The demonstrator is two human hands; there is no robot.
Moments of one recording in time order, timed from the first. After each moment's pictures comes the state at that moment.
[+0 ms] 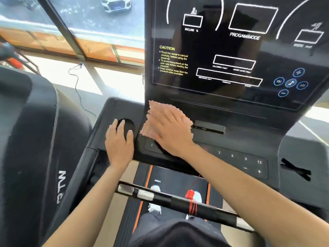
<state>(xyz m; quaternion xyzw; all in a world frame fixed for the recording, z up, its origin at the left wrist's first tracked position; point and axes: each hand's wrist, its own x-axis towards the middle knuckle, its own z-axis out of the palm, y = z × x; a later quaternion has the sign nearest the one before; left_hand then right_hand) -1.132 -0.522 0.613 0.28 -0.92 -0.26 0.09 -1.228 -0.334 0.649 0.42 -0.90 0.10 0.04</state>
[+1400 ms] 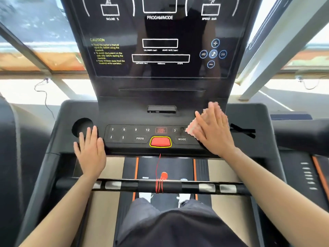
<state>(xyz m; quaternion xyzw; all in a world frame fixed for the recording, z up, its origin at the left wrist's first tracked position) -1.098 -0.482 0.583 0.22 -0.96 -0.16 0.07 -1.183 -0.055 0.621 0.14 -0.99 0.02 0.00</state>
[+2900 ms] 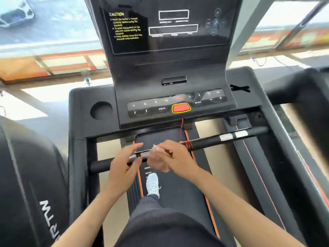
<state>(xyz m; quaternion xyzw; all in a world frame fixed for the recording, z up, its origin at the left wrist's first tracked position) -0.973 -0.531 0.632 -0.10 -0.86 -0.50 -0.06 -0.969 -0.317 0.665 0.06 -0.87 0.48 -0.08</state>
